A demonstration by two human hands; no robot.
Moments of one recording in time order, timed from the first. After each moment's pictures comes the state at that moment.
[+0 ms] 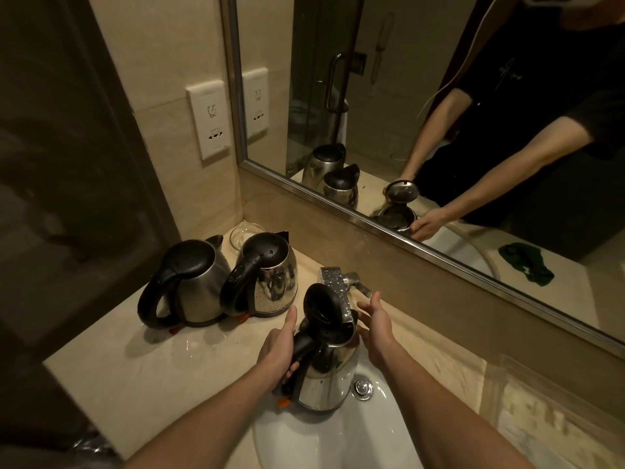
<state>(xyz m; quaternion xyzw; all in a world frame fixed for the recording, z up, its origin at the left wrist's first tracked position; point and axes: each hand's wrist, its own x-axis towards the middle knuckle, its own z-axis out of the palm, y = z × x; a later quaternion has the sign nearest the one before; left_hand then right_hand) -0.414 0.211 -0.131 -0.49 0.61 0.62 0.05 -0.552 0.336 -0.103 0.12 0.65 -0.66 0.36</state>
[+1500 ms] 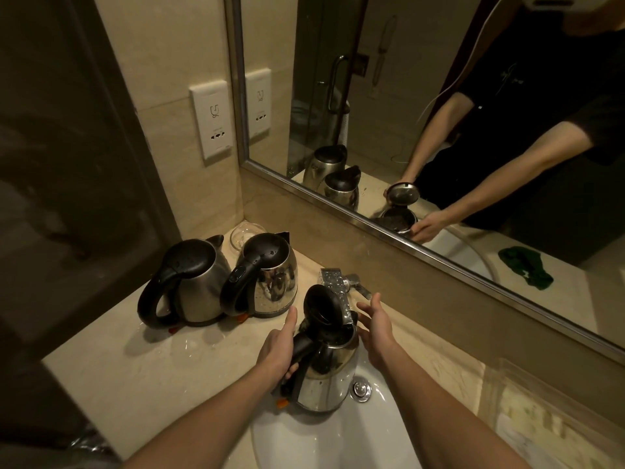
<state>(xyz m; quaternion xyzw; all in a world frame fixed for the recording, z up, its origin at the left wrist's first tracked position) -0.415 0.210 -0.134 -0.48 0.61 0.63 0.03 -0.557 0.337 -0.110 0.12 0.66 -0.65 0.37</state>
